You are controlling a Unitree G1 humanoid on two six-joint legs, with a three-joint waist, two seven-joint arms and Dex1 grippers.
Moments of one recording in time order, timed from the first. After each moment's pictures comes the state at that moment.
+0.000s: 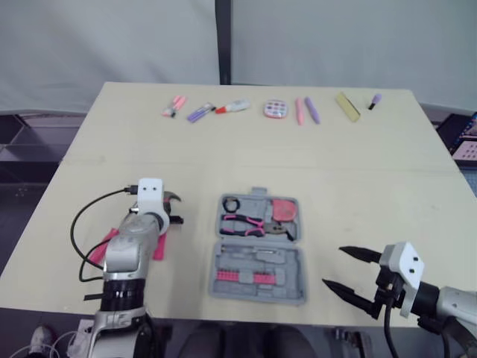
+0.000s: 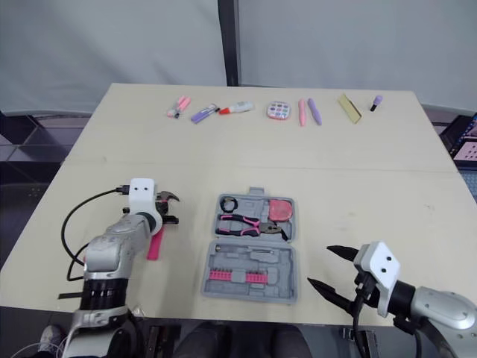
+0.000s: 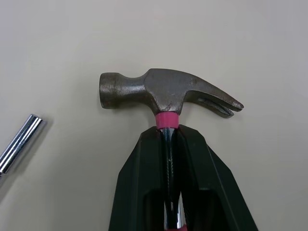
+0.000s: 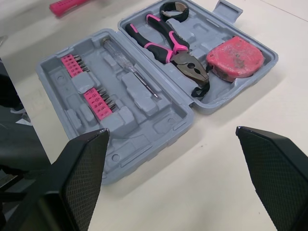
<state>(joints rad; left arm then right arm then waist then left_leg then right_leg) -0.35 0.32 0.12 -0.12 -0.13 0.95 -0.03 0.44 -0.74 -0.33 -0.59 0.49 0.35 0.90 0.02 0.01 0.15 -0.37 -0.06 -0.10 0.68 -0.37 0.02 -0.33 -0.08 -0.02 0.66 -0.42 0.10</state>
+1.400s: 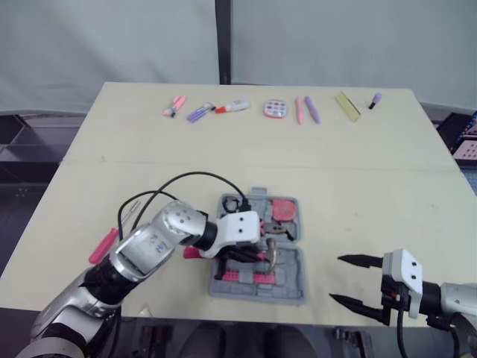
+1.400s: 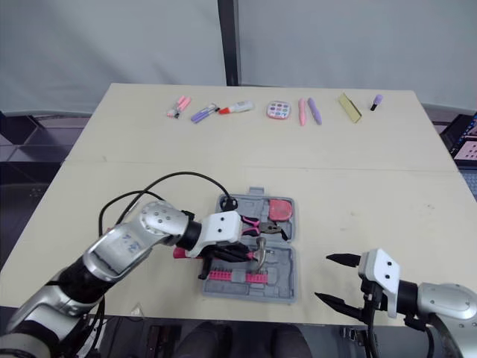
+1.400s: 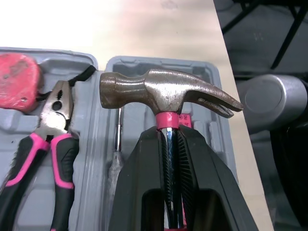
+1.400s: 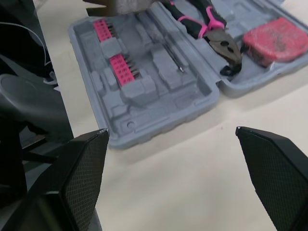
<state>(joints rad) -0.64 0.60 -0.59 -0.36 -0.19 0.78 -0.97 0.38 -0.81 -0.28 -0.36 0.42 0.15 1.13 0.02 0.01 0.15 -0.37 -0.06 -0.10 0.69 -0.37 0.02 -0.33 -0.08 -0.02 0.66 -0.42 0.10</state>
